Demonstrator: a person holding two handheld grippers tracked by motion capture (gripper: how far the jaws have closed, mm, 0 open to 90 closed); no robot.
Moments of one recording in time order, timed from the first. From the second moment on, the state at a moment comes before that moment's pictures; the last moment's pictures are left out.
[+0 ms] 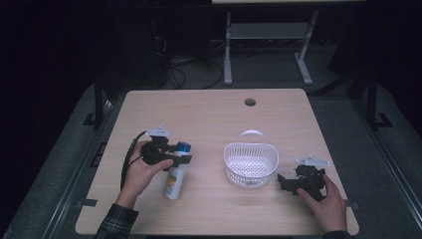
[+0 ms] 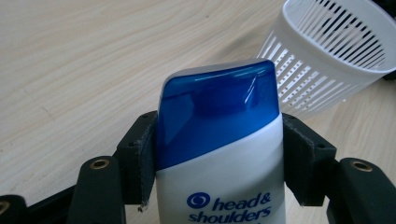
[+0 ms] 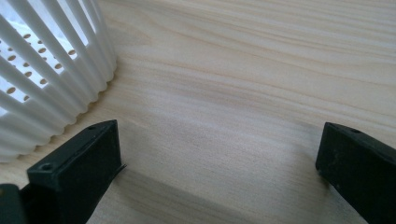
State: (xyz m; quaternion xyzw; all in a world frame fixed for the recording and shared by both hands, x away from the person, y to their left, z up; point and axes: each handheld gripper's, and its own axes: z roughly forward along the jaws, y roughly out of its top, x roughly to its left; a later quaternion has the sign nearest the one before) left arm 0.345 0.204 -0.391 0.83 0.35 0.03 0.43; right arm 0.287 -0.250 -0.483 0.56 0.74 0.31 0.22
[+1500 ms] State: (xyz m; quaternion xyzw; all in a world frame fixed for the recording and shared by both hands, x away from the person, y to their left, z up) left arm 0.336 0.202 -0.329 0.81 0.26 0.06 0.52; right arm 0.287 -0.250 -0.483 0.56 0.74 0.31 0.22
